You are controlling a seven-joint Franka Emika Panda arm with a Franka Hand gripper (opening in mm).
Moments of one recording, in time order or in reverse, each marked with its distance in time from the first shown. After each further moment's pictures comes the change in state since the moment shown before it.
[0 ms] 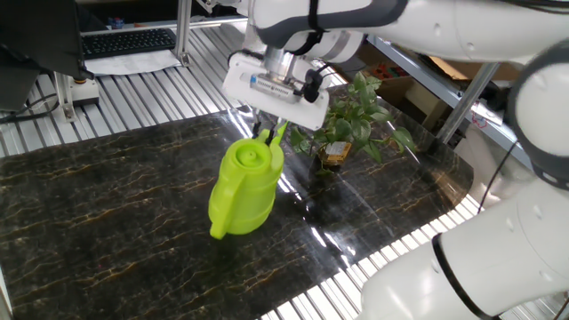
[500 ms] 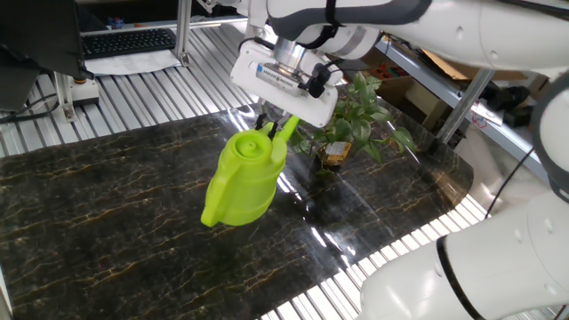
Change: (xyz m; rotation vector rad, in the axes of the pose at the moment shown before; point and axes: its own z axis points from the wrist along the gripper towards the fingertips) arm 0.008 -0.006 -0.023 -0.111 -0.017 0.160
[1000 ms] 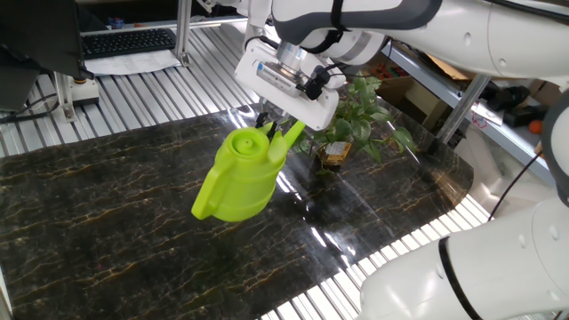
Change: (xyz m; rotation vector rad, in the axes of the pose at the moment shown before) arm 0.000 0.001 -0.001 -0.035 -0.017 0.073
